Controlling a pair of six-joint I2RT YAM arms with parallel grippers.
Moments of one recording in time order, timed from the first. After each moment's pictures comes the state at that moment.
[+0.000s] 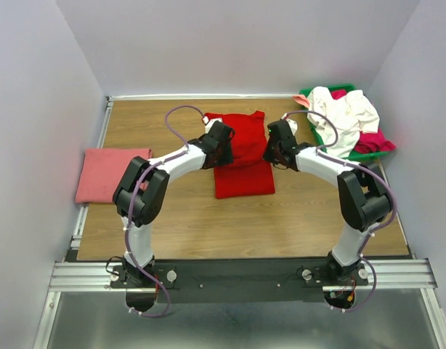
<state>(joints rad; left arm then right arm) -0.58 1.92 1.34 -0.32 -0.20 -0.61 0.46 1.79 1.15 -0.16 0.21 0.68</state>
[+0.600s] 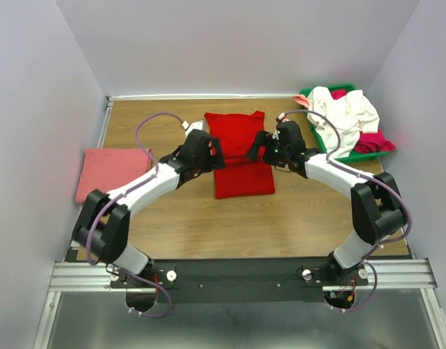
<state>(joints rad) -0.57 1.55 1.07 -0.26 -0.16 -0.64 0.45 1.66 1.07 -0.08 -0.07 0.60</state>
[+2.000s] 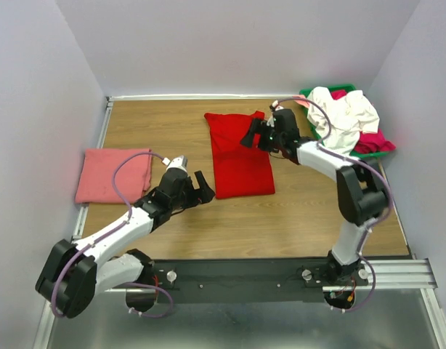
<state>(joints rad) -0.58 1.05 0.51 -0.13 -0.02 -0.76 0.41 1.89 1.27 0.02 -0.17 0.52</state>
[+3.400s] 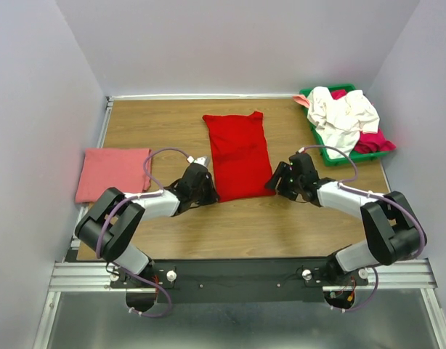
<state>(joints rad) -0.62 1.54 0.60 0.18 0.10 -0.72 0.42 1.46 0.63 -0.01 -0.04 0.78</state>
